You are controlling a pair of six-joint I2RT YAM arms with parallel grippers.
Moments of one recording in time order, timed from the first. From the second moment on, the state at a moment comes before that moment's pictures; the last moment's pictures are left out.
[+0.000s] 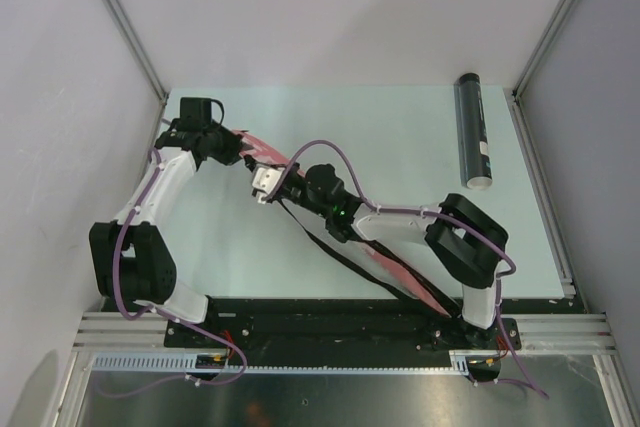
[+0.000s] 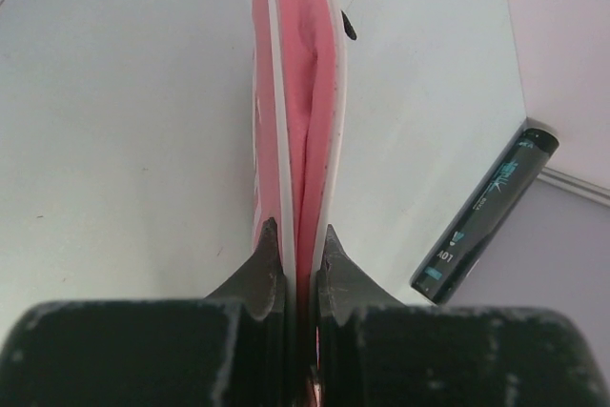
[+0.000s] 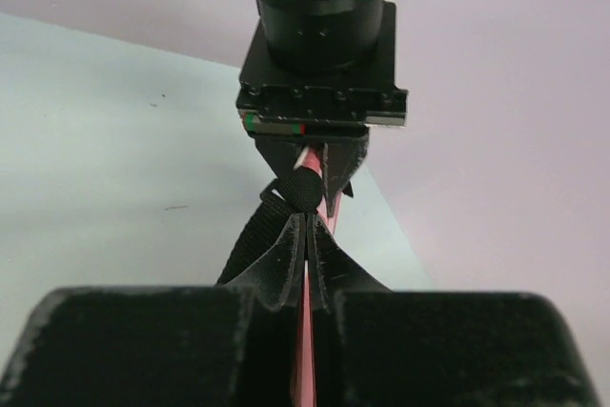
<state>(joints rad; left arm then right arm) -0.07 1.51 1.27 -0.59 0.15 -1.06 1.02 1.90 1.22 0.77 -0.05 -0.68</state>
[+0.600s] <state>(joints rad) 0.15 1.51 1.27 -0.62 0.18 -1.10 0.99 1.63 0.92 0.72 0.01 -0.41</state>
